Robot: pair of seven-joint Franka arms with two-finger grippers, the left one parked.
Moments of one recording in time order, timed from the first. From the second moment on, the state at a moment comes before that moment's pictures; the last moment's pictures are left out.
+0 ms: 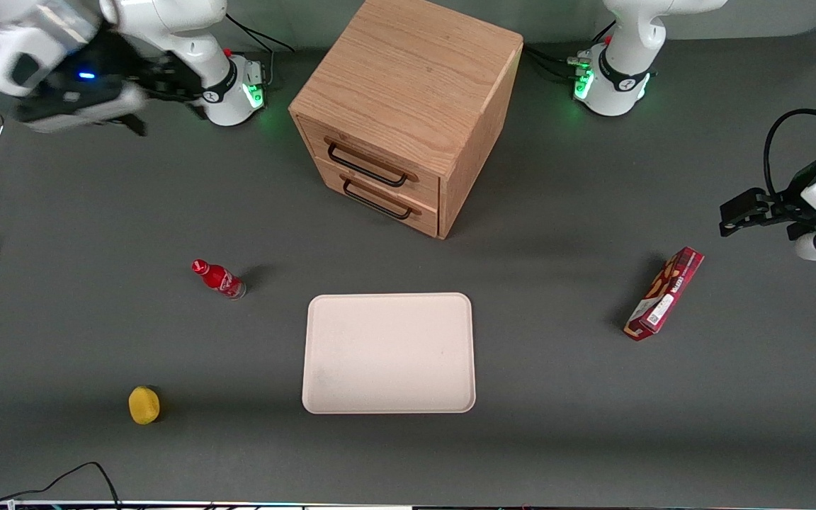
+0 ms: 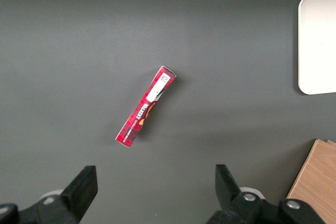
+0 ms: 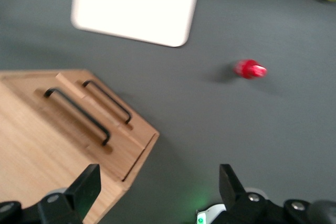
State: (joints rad) arm 0.10 -0.07 0.29 -1.51 0.16 1.41 0.15
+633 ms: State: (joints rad) arm 0.10 0.19 0.42 -1.50 0.33 1.48 -0.16
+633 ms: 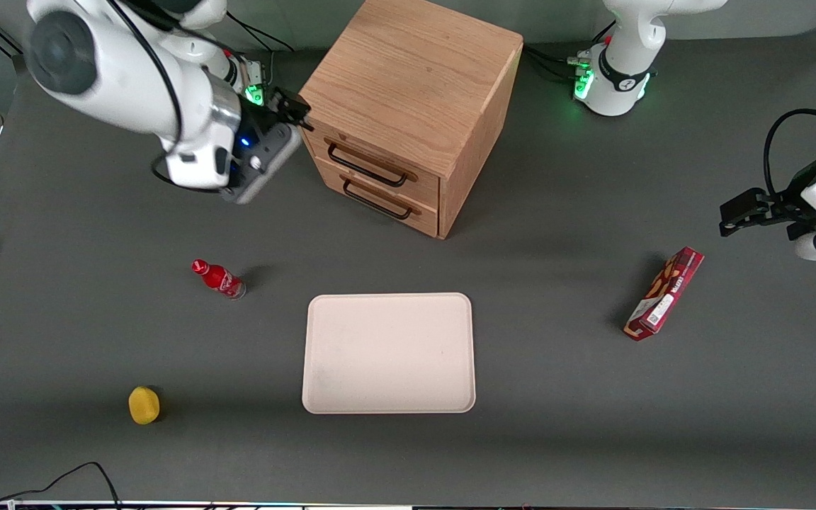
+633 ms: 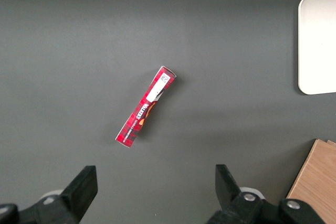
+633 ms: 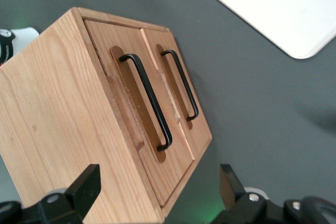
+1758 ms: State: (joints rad) arm 0.10 0.24 0.47 -1.82 0.40 1.87 -0.42
